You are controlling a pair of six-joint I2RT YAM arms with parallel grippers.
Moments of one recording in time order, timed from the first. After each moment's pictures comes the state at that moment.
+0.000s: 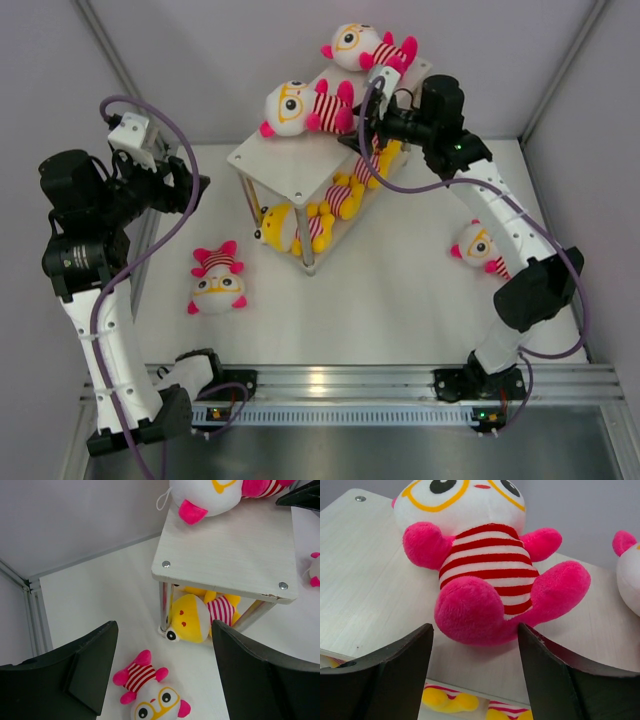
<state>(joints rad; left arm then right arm) 0.23 1.06 1.72 -0.91 0.64 0.16 0.43 1.70 1.81 -0.23 -0.68 -0.35</state>
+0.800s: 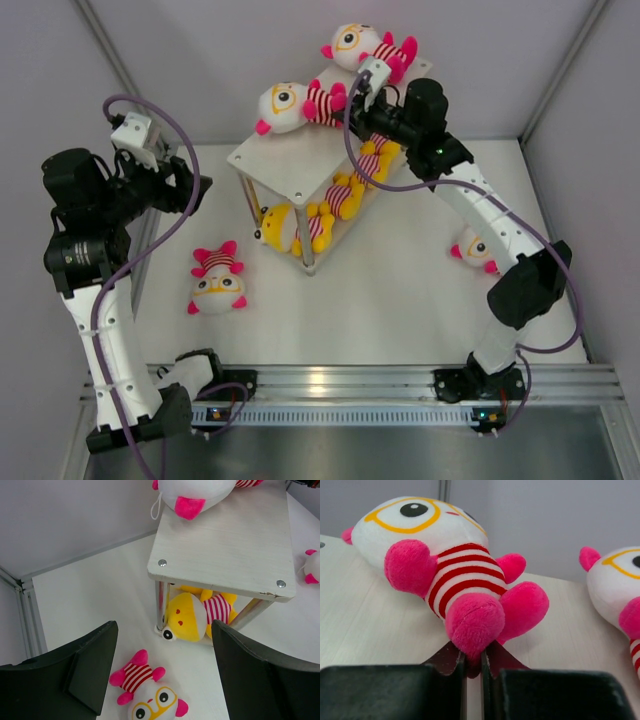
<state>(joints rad) 0.23 1.07 1.71 -0.91 0.66 0.16 0.50 1.74 1.81 -0.06 -0.47 -0.26</state>
